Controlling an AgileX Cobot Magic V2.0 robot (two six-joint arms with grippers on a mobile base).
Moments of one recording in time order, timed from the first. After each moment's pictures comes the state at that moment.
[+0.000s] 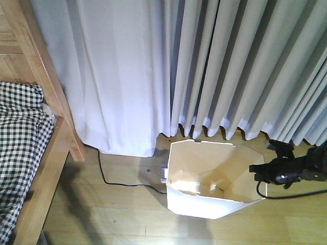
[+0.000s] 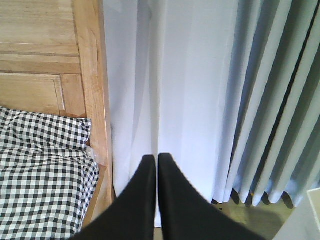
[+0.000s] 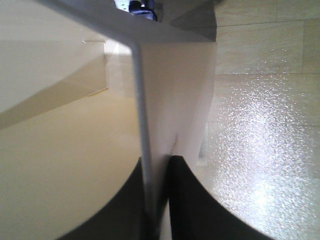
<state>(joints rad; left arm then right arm) 0.01 -0.02 0.03 -0.03 0.27 -0.05 -0.33 2.67 -1.14 1.70 0.40 -1.88</state>
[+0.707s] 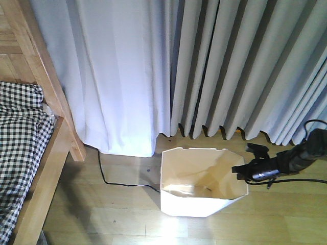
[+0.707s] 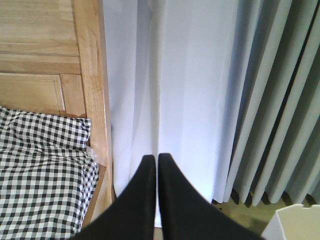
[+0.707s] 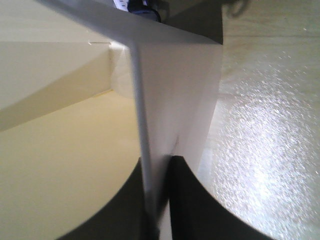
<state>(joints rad) 0.01 -0.02 0.03 -0.03 0.27 -0.05 -0.25 3.07 -1.71 1.32 0.43 -1.47</state>
